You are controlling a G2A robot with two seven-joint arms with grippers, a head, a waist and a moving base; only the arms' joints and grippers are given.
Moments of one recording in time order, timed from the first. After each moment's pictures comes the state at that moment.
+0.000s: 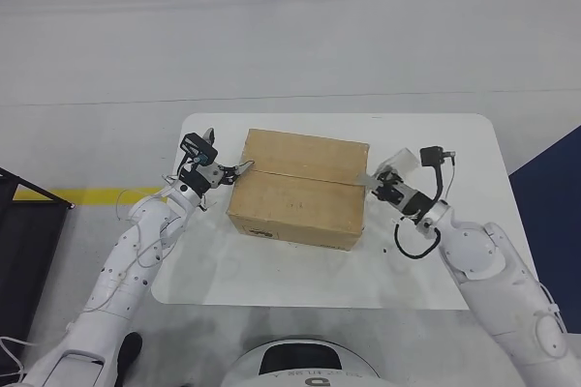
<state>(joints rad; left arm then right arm) 1.19 -1.16 -1.20 -1.28 1.43 -0.38 0.27 -1.46 -0.95 1.31 -1.73 -0.19 -0.29 0.38</state>
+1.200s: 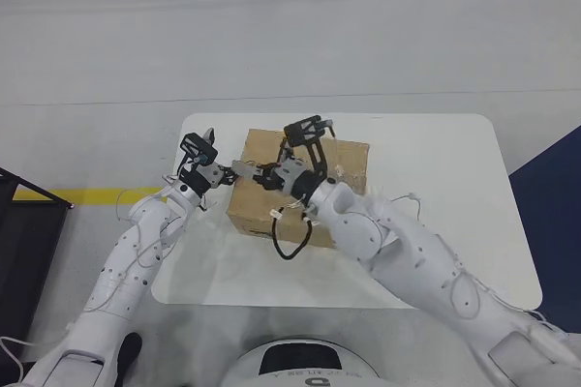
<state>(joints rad) 1.19 -1.16 -1.20 -1.28 1.43 -0.38 0.27 -1.05 -1.15 0.77 -1.84 -0.46 0.14 0.22</state>
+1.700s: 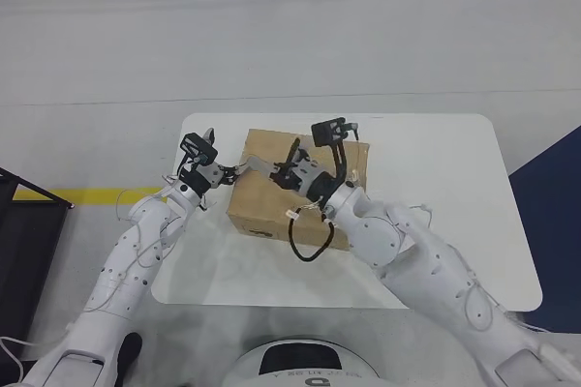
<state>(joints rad) 1.19 -1.16 -1.20 -1.28 1.43 -0.38 0.27 -1.15 -1.14 0.88 -1.88 -0.35 0.04 0.18</state>
